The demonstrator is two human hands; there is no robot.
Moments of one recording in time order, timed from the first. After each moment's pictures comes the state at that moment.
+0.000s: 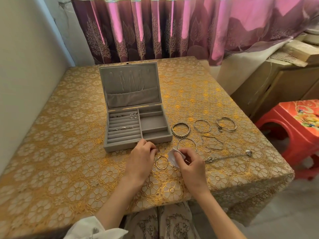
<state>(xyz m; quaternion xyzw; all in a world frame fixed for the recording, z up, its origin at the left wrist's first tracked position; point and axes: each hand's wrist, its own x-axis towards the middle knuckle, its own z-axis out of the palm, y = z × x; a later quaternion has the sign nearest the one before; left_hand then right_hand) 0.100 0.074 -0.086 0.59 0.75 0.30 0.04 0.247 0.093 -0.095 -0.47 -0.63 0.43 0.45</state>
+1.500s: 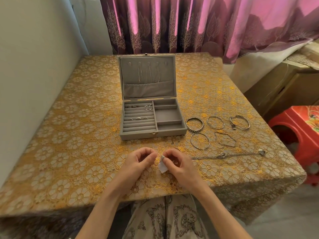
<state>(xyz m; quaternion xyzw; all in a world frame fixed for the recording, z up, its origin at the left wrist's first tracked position) 0.067 0.003 -0.070 0.43 0.63 0.47 0.45 0.214 0.072 -0.094 -0.34 -0.74 0.51 0.28</state>
